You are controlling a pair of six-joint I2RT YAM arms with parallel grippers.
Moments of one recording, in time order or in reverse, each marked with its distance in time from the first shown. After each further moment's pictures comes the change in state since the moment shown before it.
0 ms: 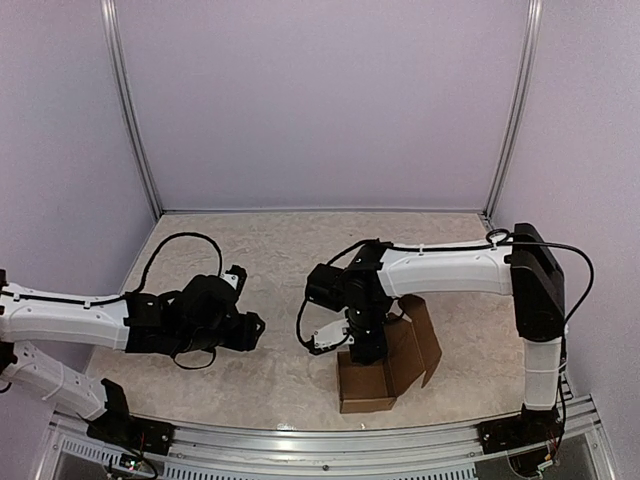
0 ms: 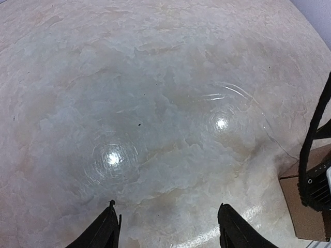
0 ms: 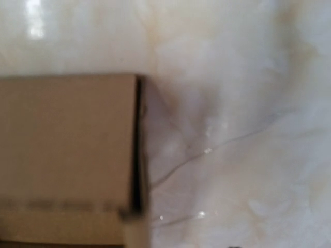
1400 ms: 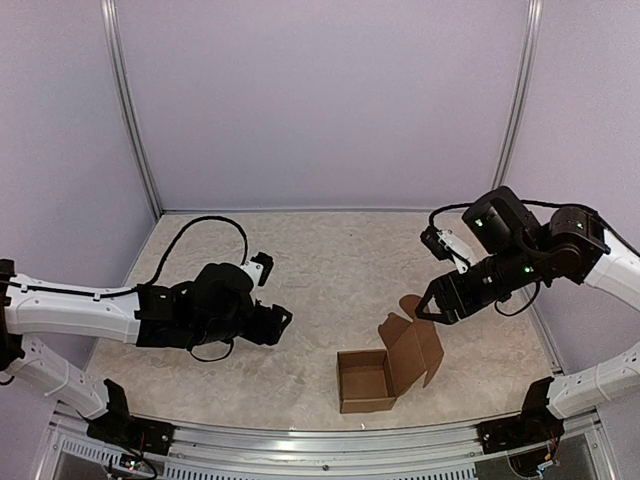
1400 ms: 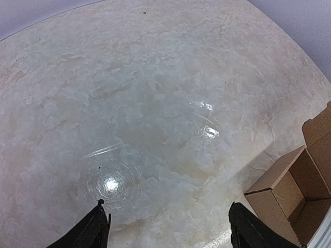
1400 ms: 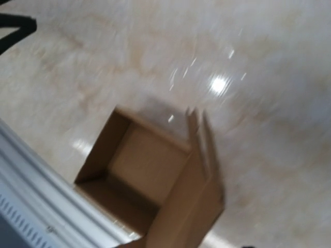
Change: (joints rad) left arm -0.047 0.080 0.114 0.090 0.019 0.154; right arm -0.143 -0.927 -0.346 0.090 -0.161 1.004
